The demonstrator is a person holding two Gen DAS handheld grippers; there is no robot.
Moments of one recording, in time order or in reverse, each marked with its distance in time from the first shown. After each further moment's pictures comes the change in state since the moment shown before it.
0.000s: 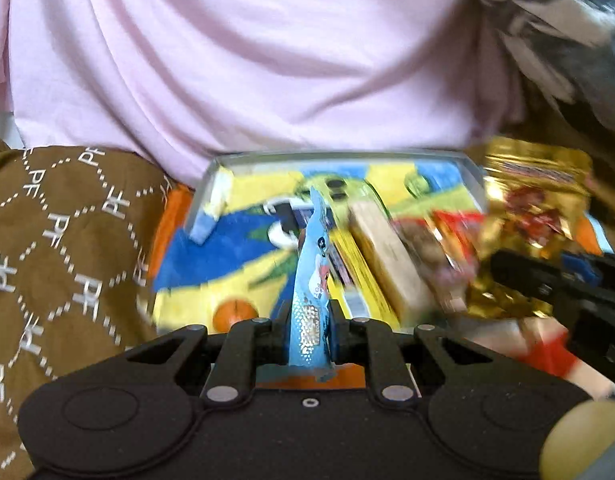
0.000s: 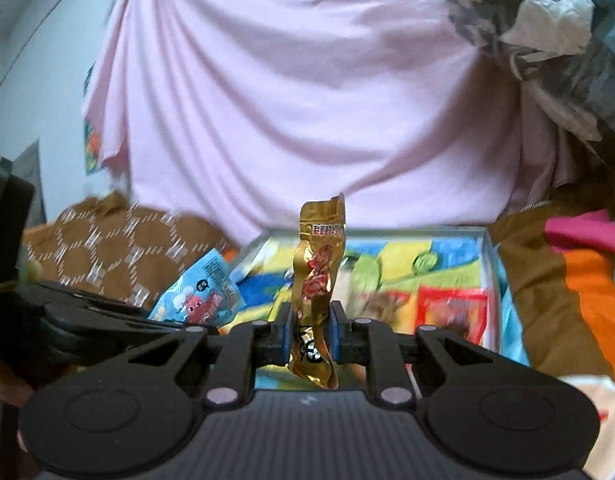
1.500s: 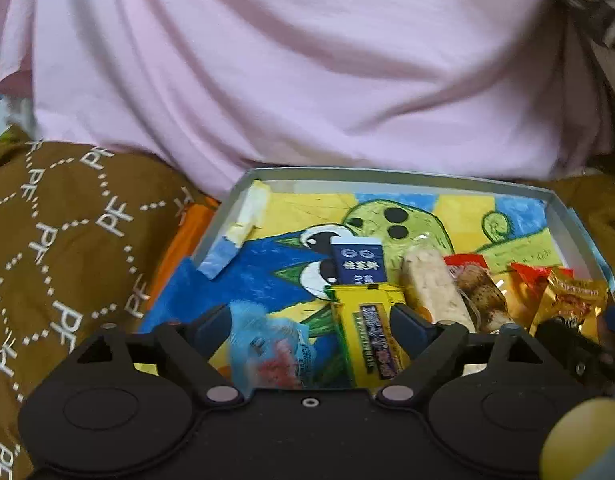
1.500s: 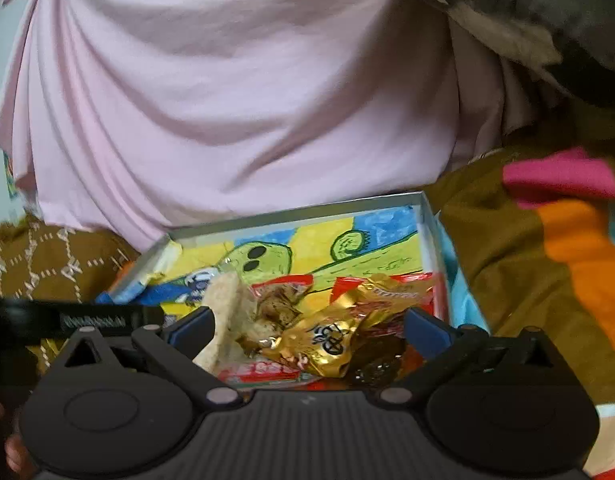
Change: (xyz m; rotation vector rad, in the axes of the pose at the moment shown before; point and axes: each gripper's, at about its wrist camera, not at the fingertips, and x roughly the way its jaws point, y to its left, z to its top) left arm 0.066 -0.004 0.023 -0.101 -0.036 0.190; right arm 0.066 -0.066 -0.015 0.108 0.045 -0.143
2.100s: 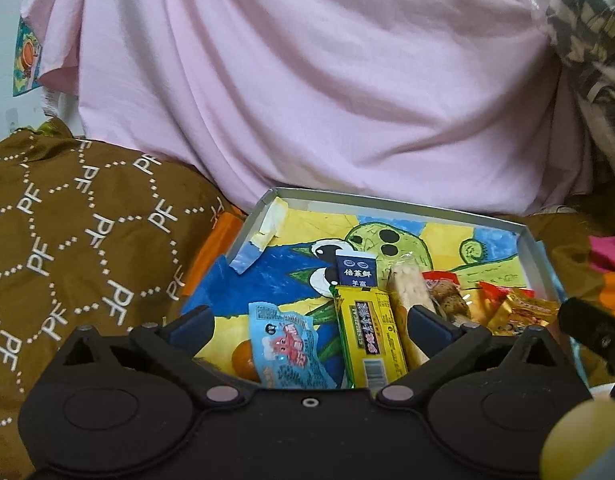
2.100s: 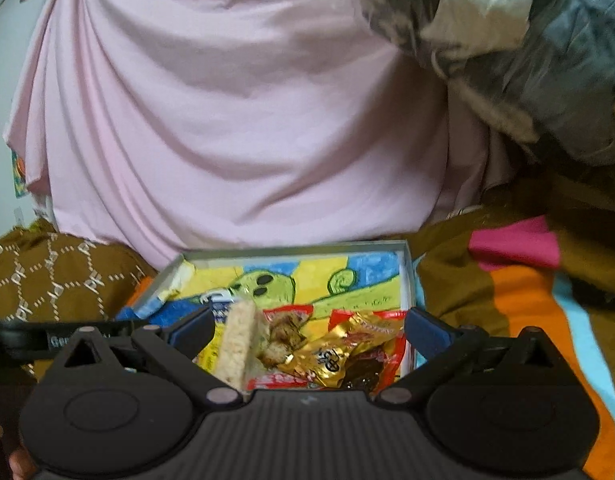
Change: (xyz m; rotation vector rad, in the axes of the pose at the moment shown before) left arm -0.074 0.008 -0.003 -0.078 -0.045 -0.014; right arm -0.071 0.020 0.034 -0.035 -0.038 -0.037
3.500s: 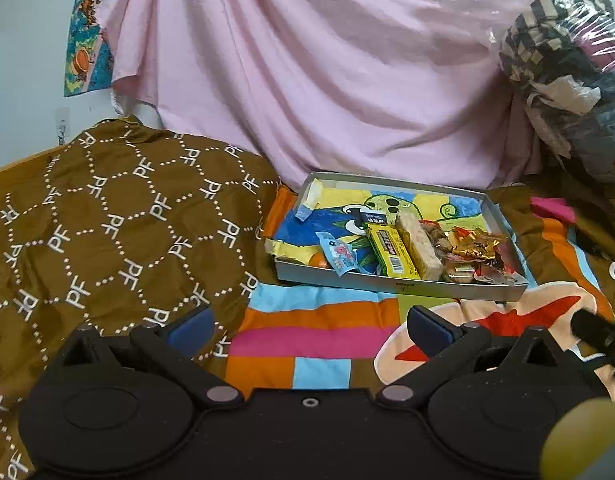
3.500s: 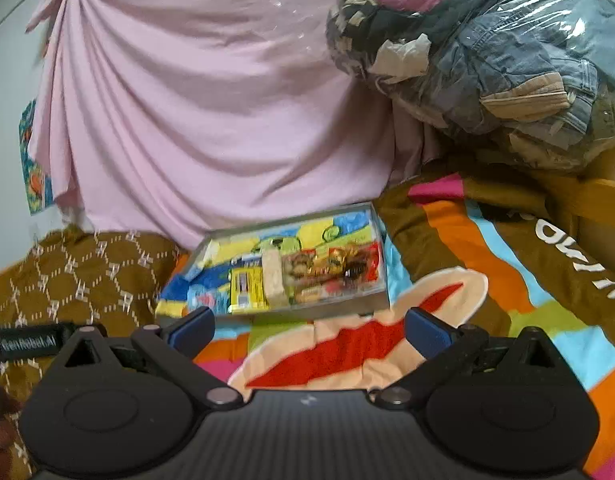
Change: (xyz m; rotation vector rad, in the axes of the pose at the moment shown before) left arm -0.177 0.081 -0.085 0.022 -0.040 -0.035; right arm -0.171 0.051 -0.071 0.094 -0.012 -0.092
